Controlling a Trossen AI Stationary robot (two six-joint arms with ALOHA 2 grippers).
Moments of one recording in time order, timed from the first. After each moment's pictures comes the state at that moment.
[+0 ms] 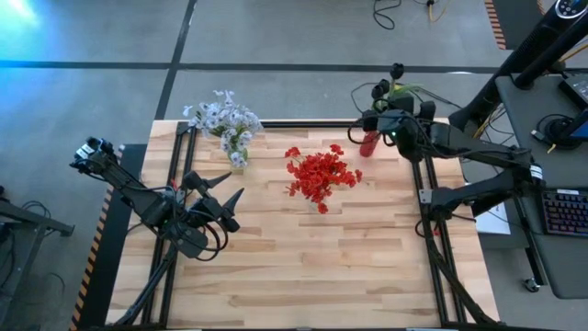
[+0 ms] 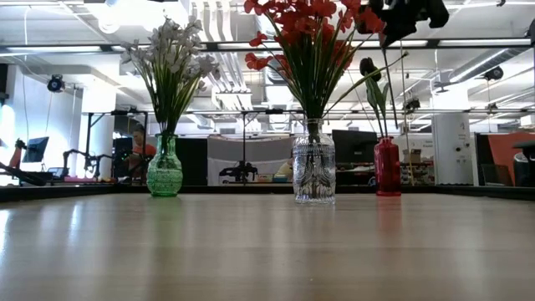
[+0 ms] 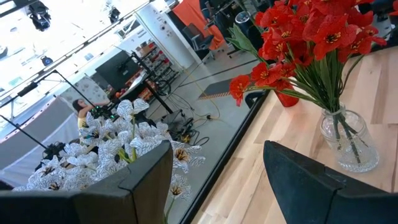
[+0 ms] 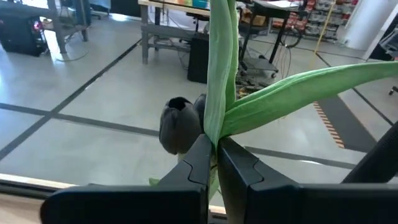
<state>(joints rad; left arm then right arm) -0.66 1.11 0.91 -0.55 -1.43 -0.15 -0.29 1.16 1.21 -0.69 1.12 0.47</state>
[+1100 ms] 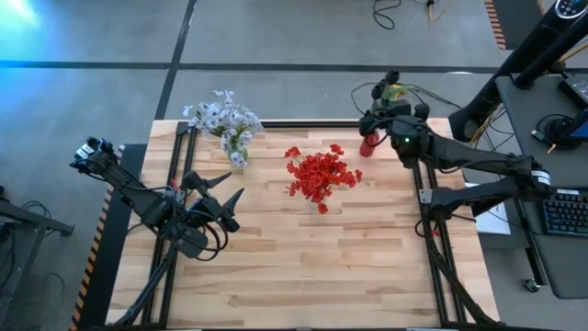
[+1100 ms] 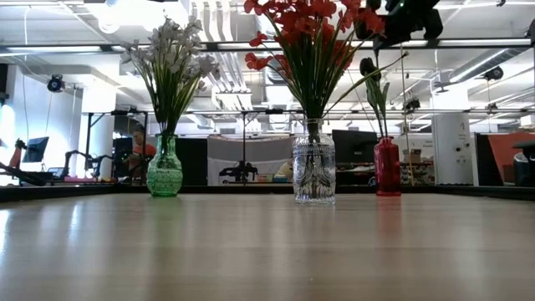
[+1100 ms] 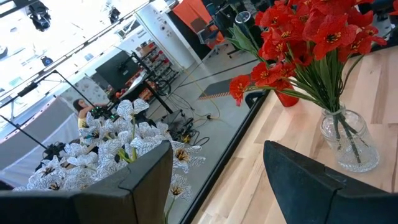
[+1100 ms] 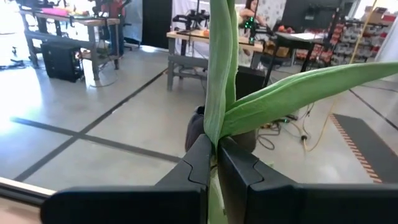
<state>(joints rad) -0.66 1.11 0.91 -0.55 -1.43 -0.15 -0.31 1.05 0.94 -0.13 1.05 0.12</state>
